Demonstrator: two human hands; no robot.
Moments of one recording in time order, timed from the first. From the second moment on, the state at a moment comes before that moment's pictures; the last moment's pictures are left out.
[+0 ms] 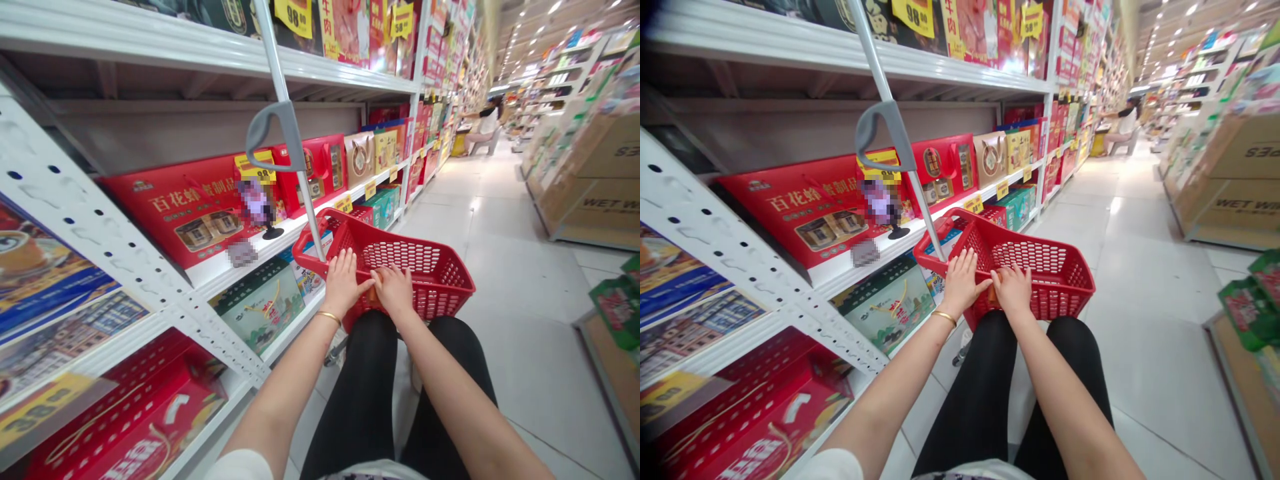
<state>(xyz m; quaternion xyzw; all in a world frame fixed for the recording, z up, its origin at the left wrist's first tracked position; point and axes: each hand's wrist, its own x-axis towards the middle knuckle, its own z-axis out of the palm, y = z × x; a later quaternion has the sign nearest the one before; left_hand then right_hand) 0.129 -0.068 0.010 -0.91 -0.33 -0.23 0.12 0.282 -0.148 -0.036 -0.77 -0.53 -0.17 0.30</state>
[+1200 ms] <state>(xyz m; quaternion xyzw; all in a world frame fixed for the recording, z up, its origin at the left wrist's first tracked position) 0.129 -0.065 0.010 -0.91 -0.32 -0.22 0.11 0.321 -0.183 -0.064 -0.81 -0.48 -0.18 0.28</state>
